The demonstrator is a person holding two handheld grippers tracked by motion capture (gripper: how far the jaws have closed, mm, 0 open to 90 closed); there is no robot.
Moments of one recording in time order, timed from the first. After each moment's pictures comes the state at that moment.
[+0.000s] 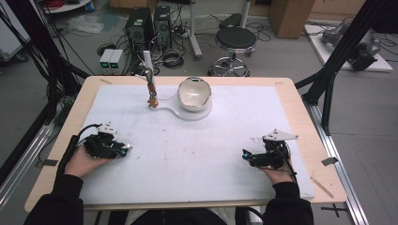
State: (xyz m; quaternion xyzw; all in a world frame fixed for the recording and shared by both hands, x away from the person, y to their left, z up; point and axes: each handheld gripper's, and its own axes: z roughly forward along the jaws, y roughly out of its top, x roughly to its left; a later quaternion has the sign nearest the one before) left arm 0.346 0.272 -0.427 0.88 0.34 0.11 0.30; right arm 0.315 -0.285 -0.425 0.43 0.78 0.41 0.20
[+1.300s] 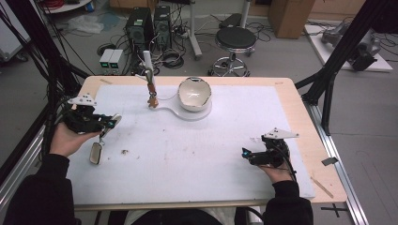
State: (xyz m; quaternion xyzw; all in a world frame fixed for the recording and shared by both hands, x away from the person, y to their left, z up) left arm 0.369 0.300 -0.341 0.83 0.36 0.15 0.39; right arm 0.320 -0.286 -0.424 0.43 0.78 0.42 0.19
